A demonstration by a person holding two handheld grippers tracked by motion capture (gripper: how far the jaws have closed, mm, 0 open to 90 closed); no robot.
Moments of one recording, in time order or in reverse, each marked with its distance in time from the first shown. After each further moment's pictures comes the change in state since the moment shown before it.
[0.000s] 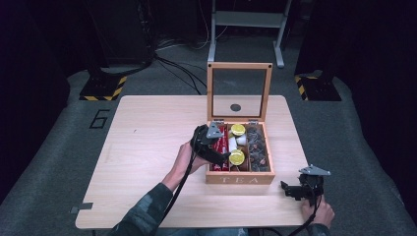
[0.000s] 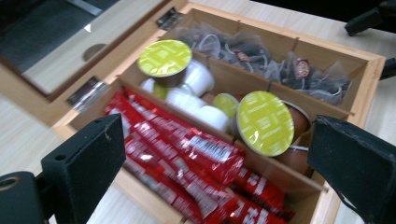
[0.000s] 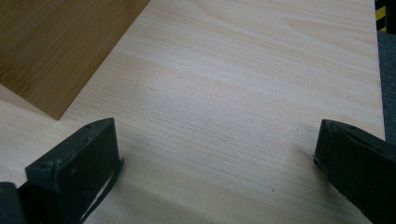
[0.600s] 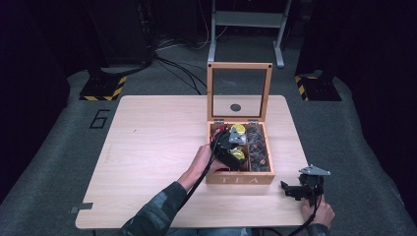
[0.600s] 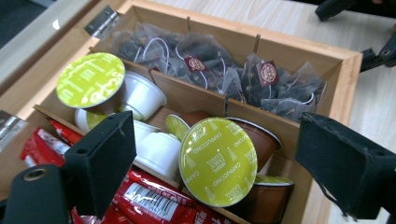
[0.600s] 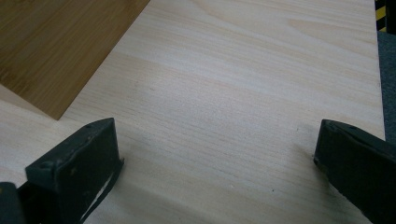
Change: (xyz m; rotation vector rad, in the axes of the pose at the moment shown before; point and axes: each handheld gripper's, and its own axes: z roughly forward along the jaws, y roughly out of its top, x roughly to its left) left arm -0.026 0.016 0.043 0.059 -0.084 0.080; right arm 0.000 0.000 0.000 0.000 0.000 0.000
